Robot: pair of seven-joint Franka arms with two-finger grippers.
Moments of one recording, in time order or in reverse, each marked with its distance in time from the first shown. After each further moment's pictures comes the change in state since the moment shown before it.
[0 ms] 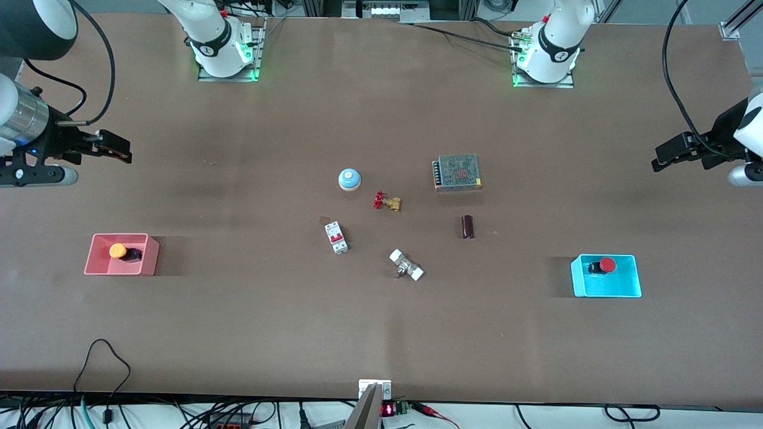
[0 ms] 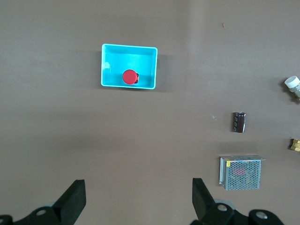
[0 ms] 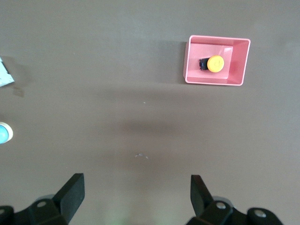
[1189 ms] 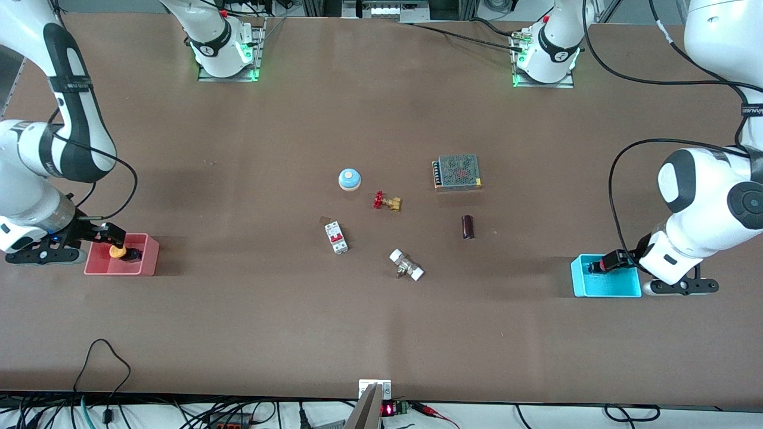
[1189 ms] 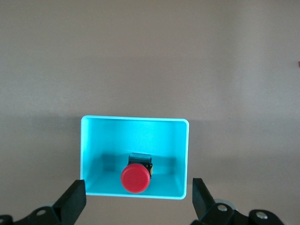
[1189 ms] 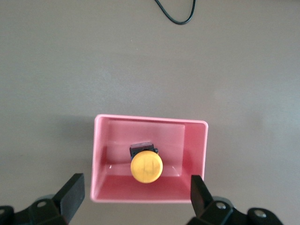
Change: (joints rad) left arm 0.007 0.455 0.004 -0.052 0.109 0.638 0.001; right arm -0.206 0.328 -0.015 -0.235 -0.139 0.865 -0.125
